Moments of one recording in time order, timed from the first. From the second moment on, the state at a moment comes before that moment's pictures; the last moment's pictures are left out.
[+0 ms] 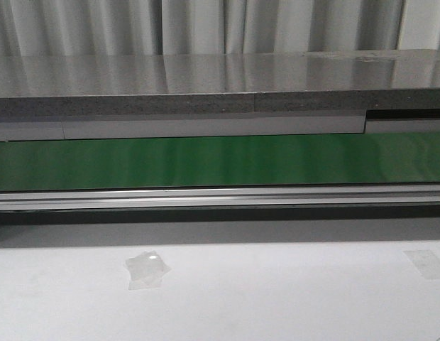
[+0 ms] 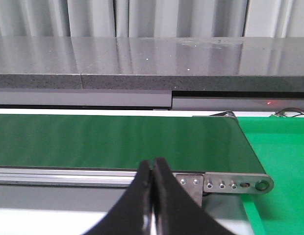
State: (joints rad) left arm 0.38 1.91 -1.35 -0.14 0.75 0.19; right arm 0.03 -0.01 0.03 0.06 0.07 -0.05
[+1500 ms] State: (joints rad) left arm 0.17 1.78 -1.35 -0.14 0.92 0.22; right arm 0.03 -0.01 0.03 0.06 0.07 -0.05
